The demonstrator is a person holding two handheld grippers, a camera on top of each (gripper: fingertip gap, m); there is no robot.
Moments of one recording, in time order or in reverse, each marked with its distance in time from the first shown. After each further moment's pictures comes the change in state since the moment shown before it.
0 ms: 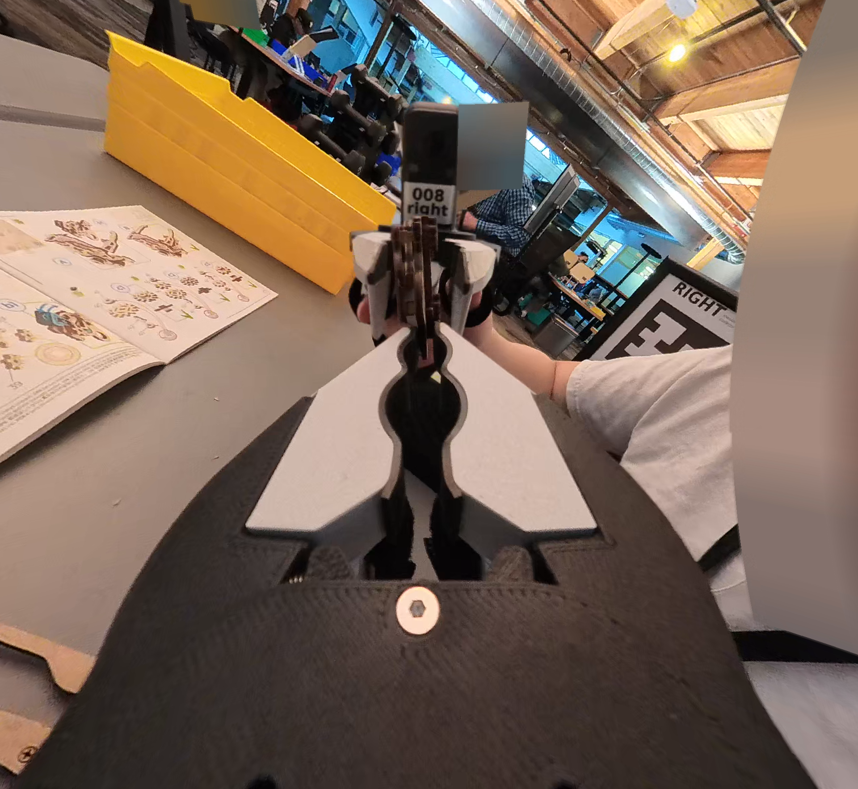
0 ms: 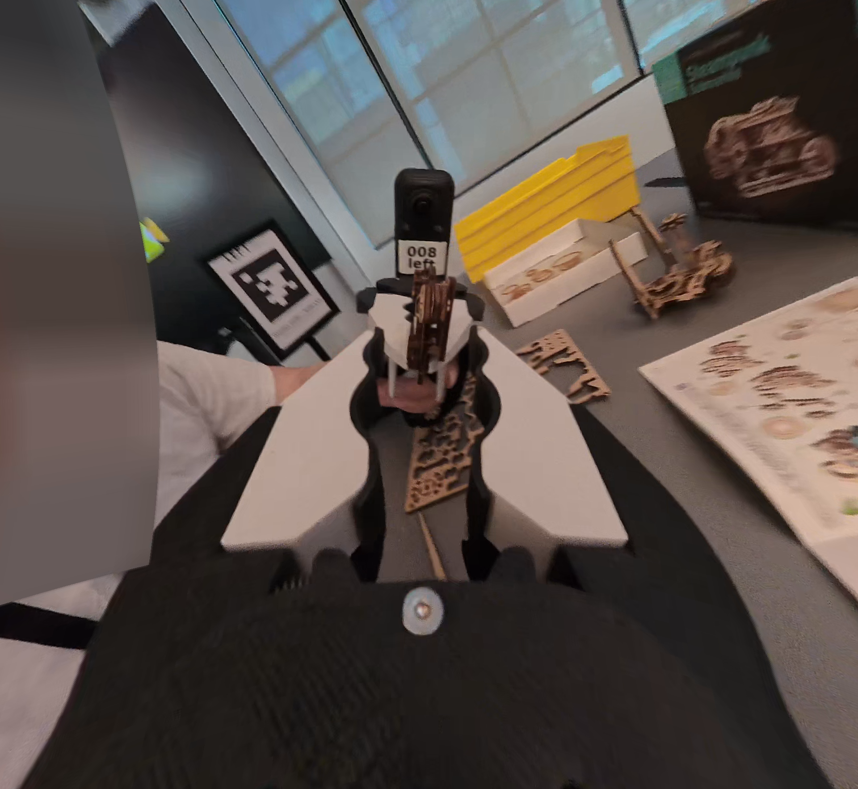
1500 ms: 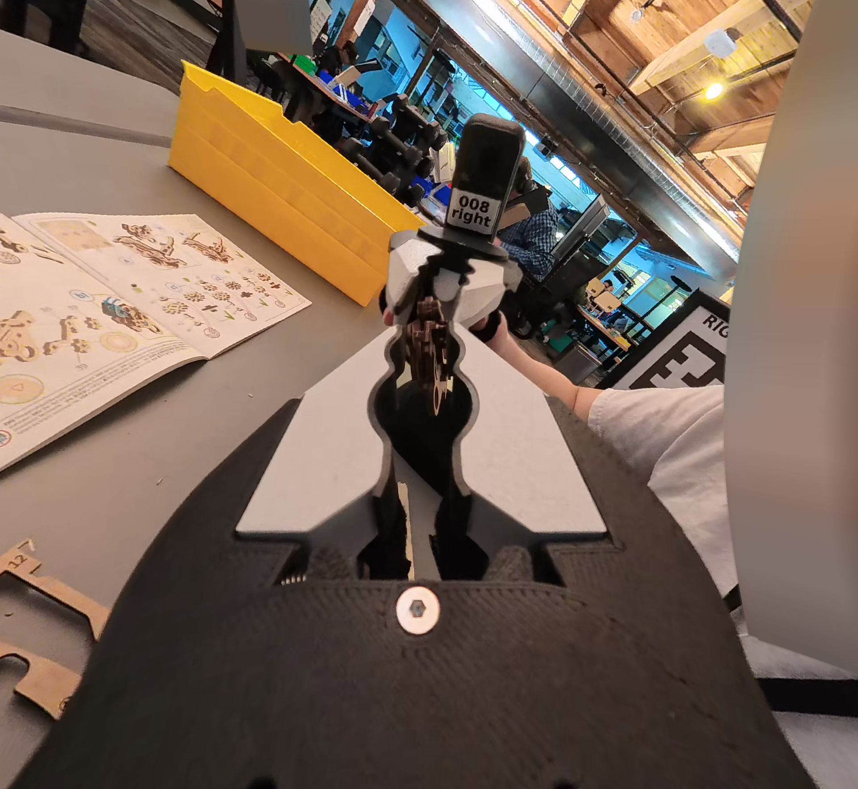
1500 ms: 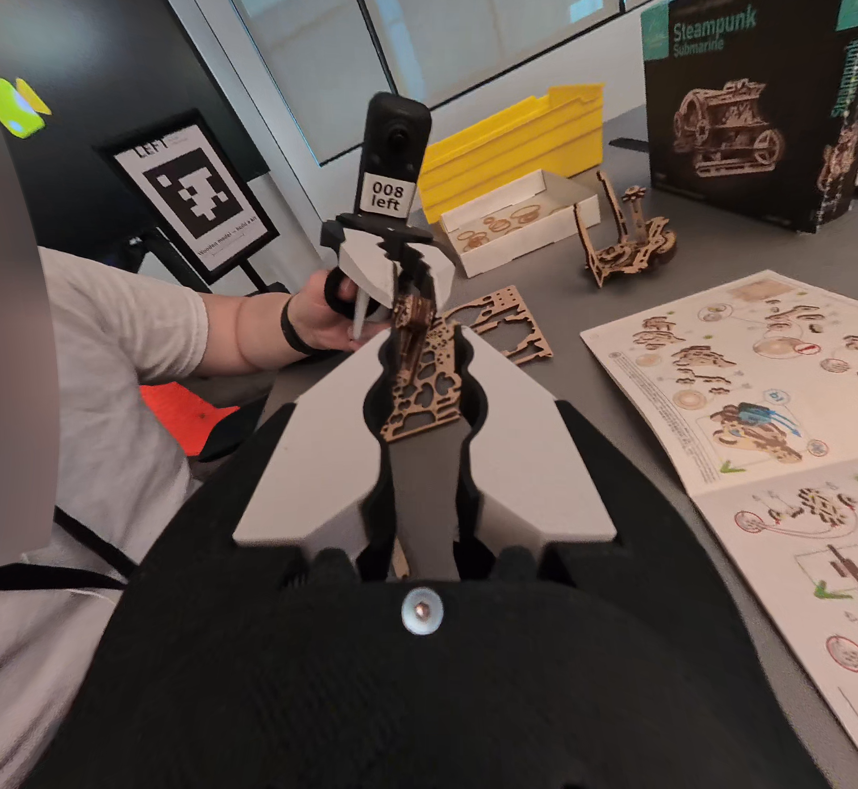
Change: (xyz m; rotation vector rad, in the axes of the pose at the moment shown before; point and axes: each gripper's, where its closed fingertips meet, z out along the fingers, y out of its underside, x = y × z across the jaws) left arm -0.014 -0.007 -0.006 0.053 -0.079 -0.027; right arm 0.014 0.015 -0.007 -0.176 0.100 -0.162
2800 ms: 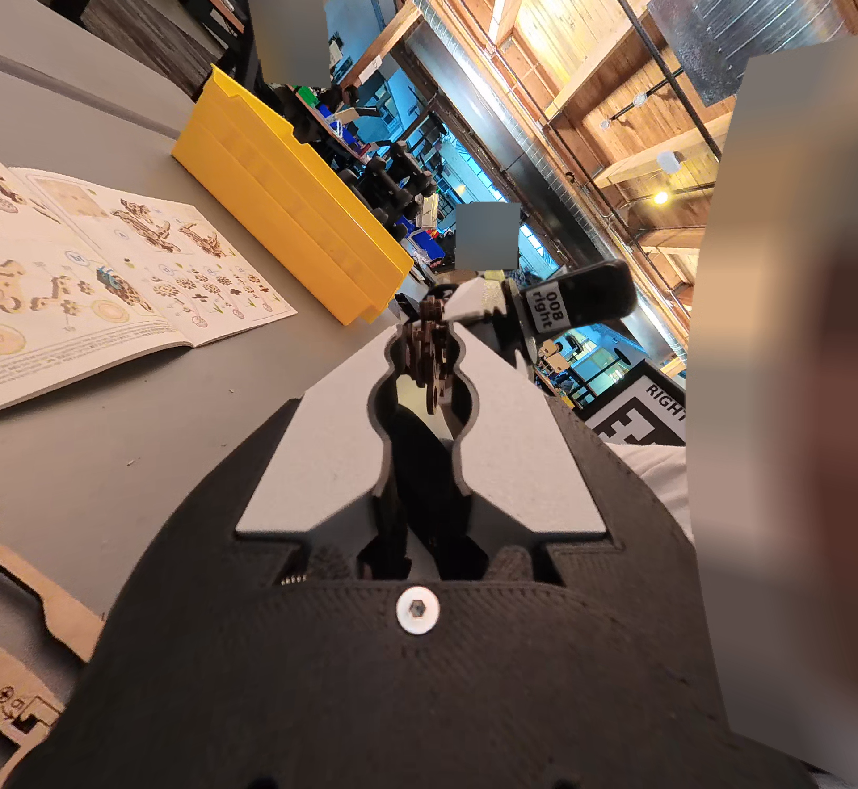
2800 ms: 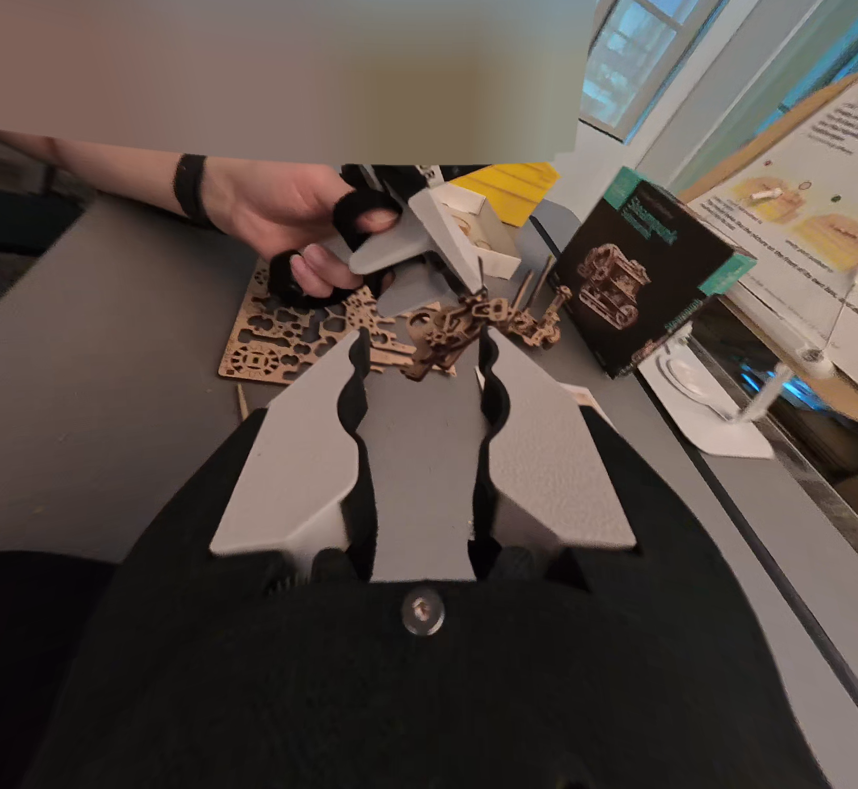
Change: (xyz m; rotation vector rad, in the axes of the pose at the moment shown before) left arm -0.008 -0.009 -0.006 0.106 0.027 -0.189; right arm -0.023 0.009 0.007 -0.122 0.189 -0.754
